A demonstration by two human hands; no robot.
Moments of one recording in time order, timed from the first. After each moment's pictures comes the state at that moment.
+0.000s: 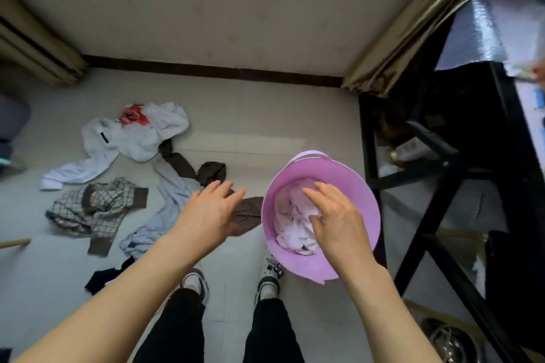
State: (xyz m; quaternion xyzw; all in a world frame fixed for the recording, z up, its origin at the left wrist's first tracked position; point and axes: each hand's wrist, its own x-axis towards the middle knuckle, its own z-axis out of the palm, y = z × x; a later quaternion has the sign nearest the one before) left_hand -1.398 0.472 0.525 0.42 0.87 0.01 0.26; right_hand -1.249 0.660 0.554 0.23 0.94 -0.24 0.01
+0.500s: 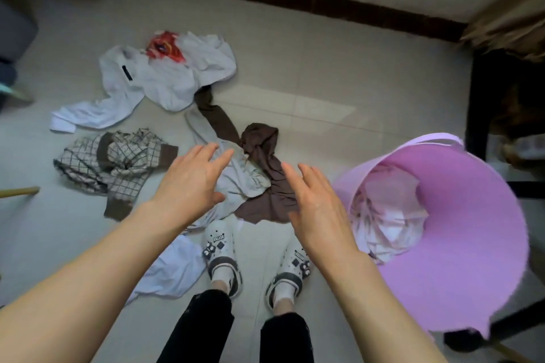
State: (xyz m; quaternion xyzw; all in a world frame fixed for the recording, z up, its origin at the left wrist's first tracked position) left_hand -1.546 0.332 0.290 0.33 0.90 -0.03 0.28; right_hand -1.403 0.514 0.295 0.14 0.94 -0.26 0.15
